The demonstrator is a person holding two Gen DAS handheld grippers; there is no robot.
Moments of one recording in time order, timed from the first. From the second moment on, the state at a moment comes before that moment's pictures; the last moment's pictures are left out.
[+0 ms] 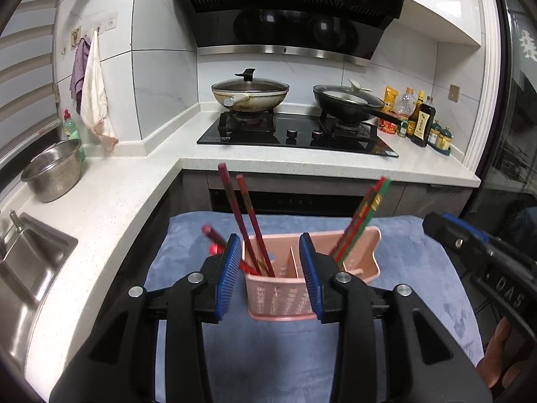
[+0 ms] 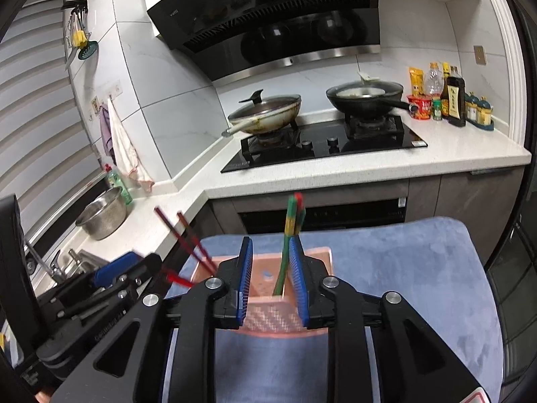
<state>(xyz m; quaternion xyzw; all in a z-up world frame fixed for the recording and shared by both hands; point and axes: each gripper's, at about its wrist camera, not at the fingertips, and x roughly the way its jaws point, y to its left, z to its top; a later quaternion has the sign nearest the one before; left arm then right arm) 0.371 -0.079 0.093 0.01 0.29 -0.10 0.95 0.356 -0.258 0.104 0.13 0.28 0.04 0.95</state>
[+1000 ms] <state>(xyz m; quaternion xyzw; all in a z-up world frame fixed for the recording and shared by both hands) 0.269 -0.060 0.057 0.01 0.33 -0.07 0.94 0.230 -0.217 0.061 0.06 0.34 0.01 0.94</state>
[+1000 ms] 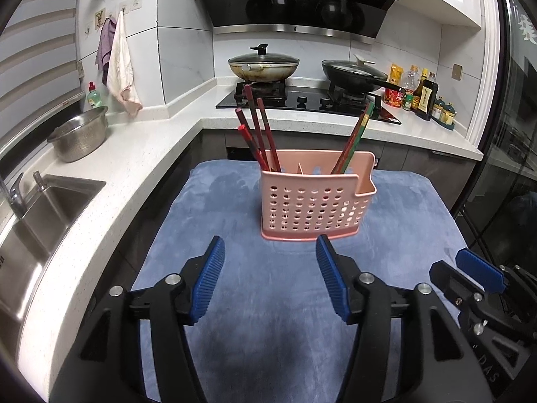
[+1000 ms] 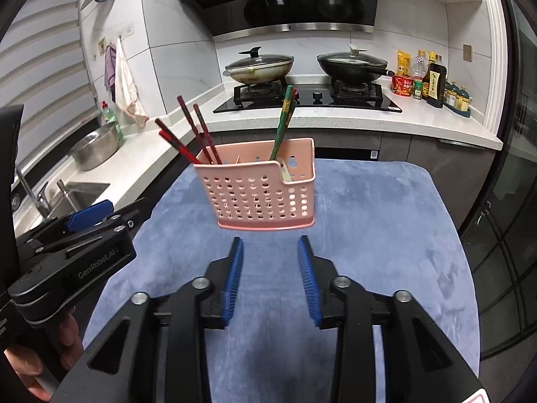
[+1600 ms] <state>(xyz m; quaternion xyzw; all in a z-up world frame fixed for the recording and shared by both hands) 0.247 -0.057 0.044 0.02 0.34 -0.05 0.94 0.211 -0.220 0.056 0.04 0.35 -0.03 0.94</state>
